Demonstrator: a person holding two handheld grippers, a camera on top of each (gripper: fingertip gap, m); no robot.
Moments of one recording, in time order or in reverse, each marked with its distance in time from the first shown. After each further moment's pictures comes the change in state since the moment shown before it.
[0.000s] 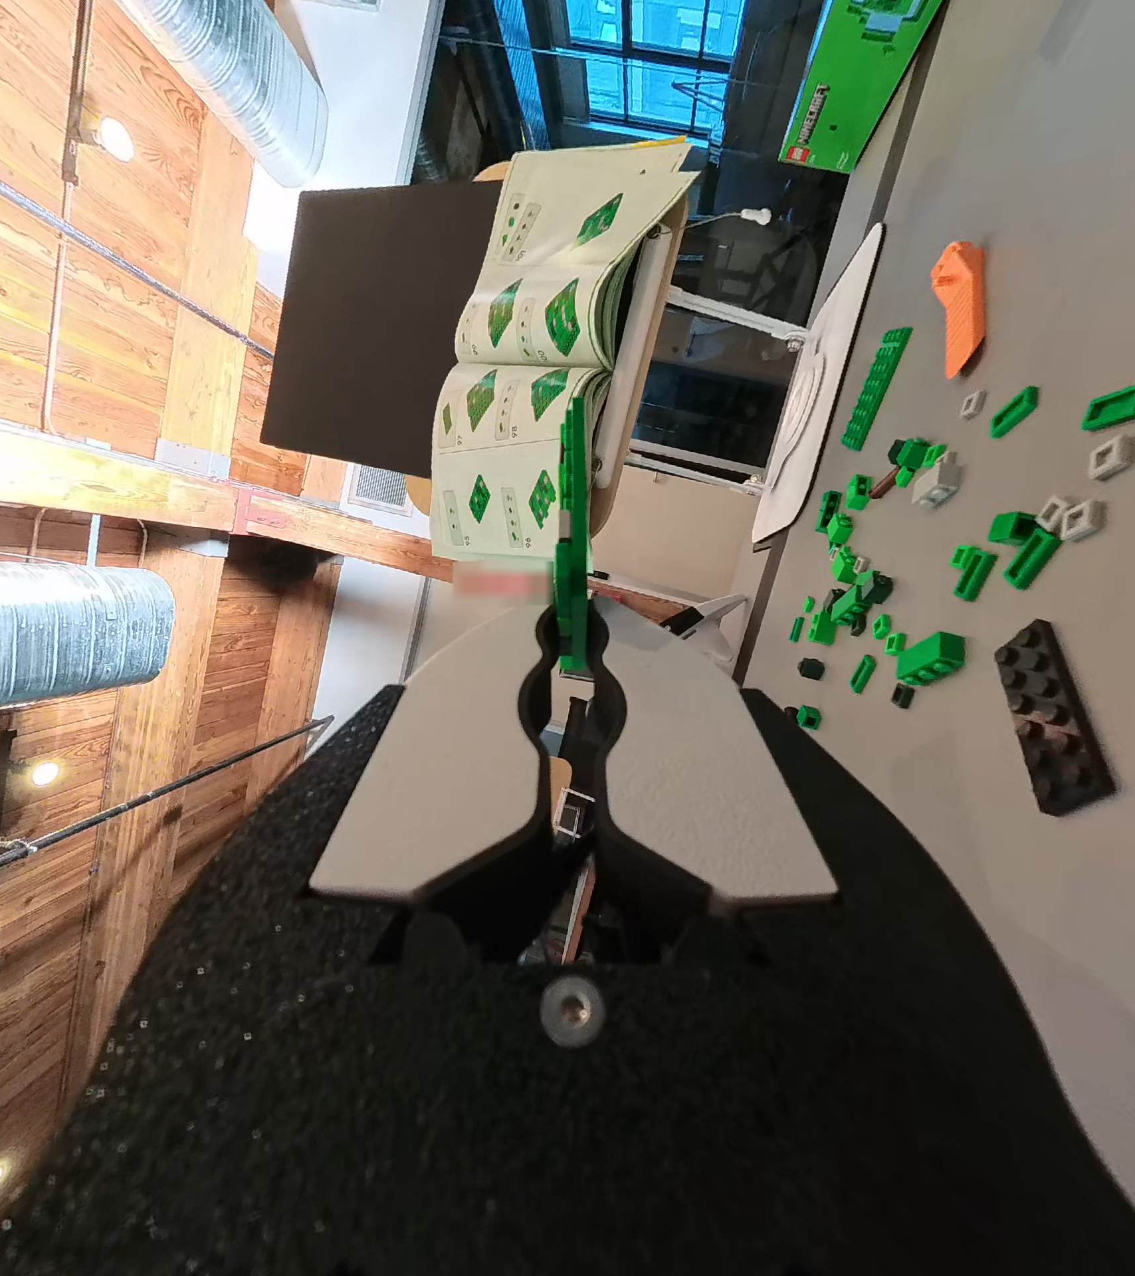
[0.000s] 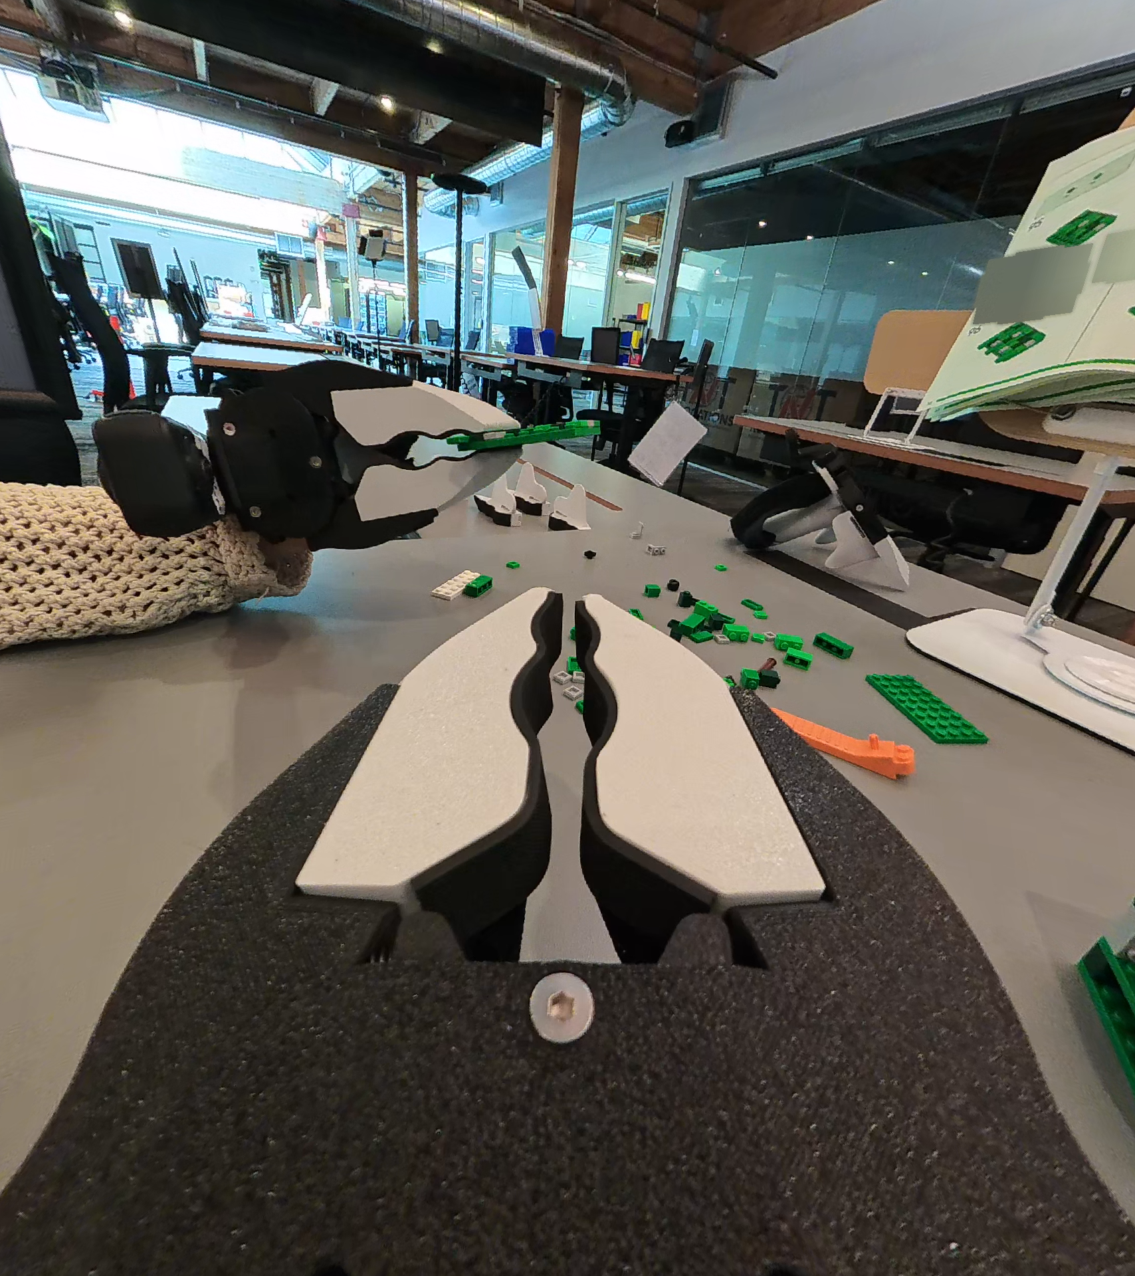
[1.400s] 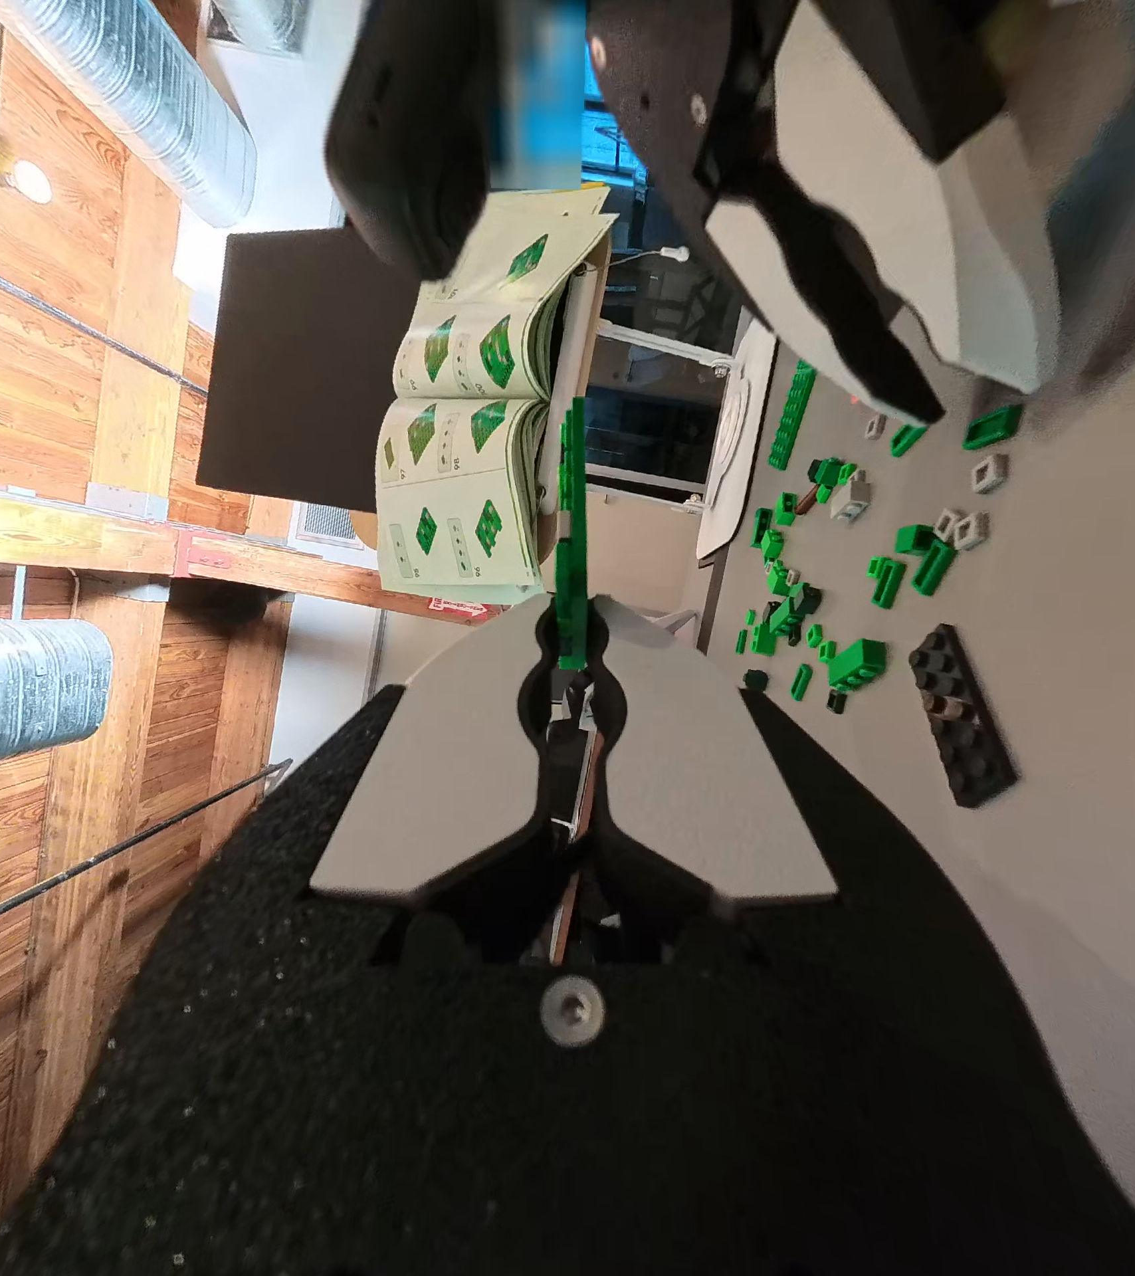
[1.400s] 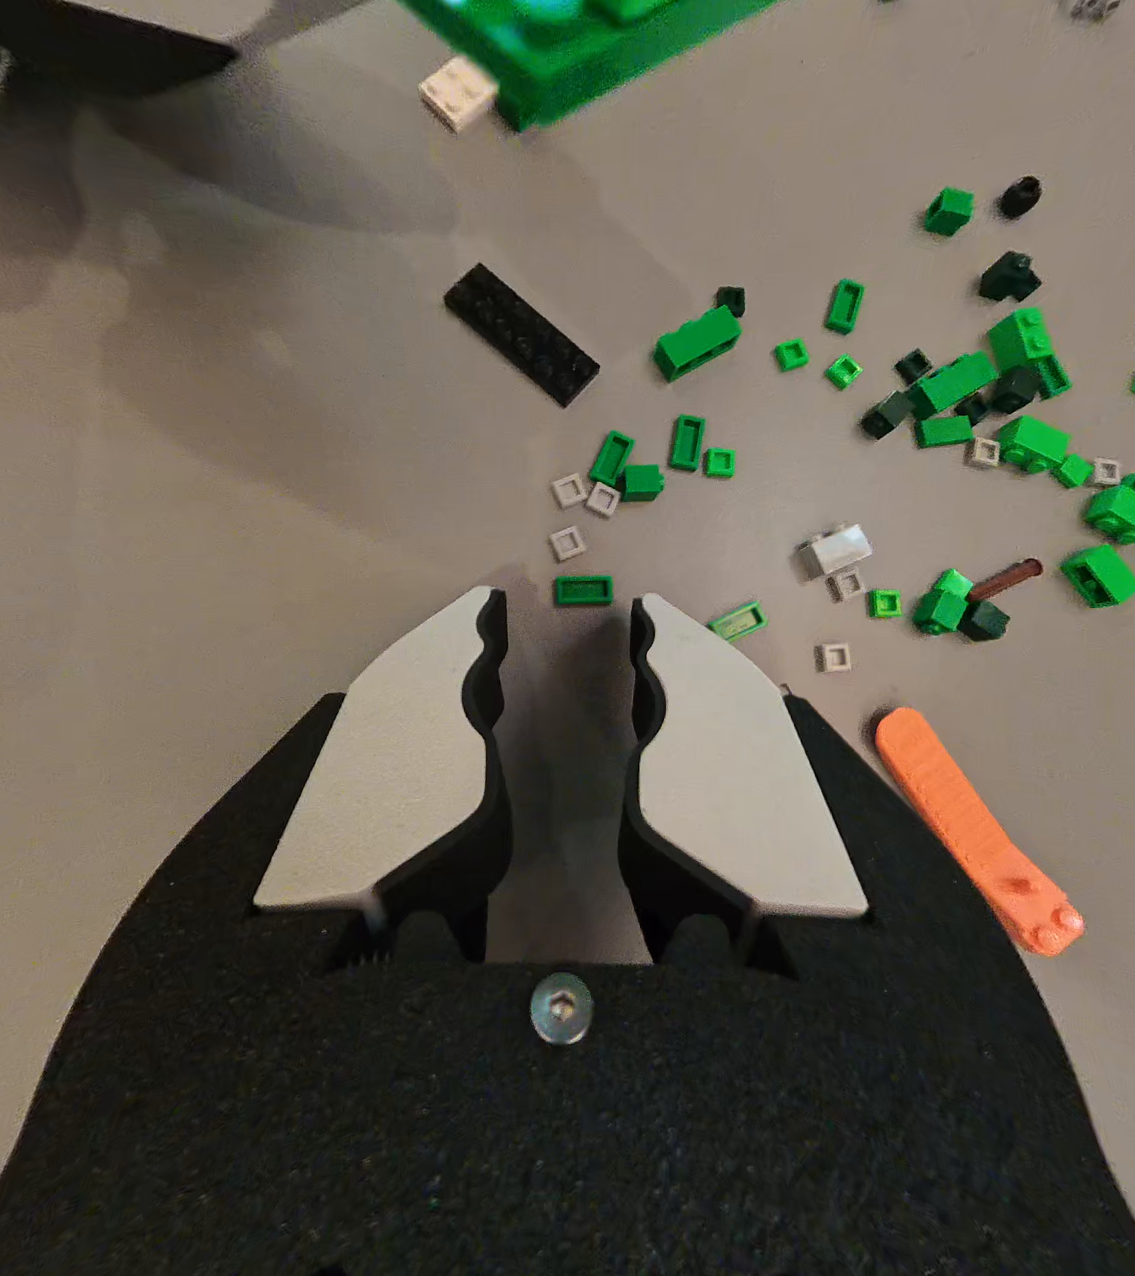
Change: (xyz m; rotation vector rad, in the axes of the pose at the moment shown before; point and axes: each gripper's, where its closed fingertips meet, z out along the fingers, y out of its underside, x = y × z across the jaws) left arm 0.018 -0.011 0.003 0.040 0.095 0.017; right arm 0.008 0.112 0.083 -0.916 -0.426 -0.134
